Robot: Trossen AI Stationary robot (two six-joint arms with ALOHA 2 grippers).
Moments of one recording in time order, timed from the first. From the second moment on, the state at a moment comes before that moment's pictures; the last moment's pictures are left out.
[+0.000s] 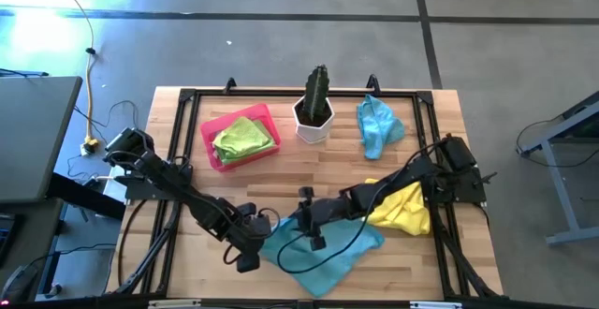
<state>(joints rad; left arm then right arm) -0.49 1.65 1.10 -0.58 -0.11 -0.77 0.34 1.90 1.13 0.19 0.10 -0.03</state>
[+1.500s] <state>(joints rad) -0.63 1.65 1.49 -0.84 -0.06 -0.63 0.31 1.96 1.12 0.34 0.24 -0.12</state>
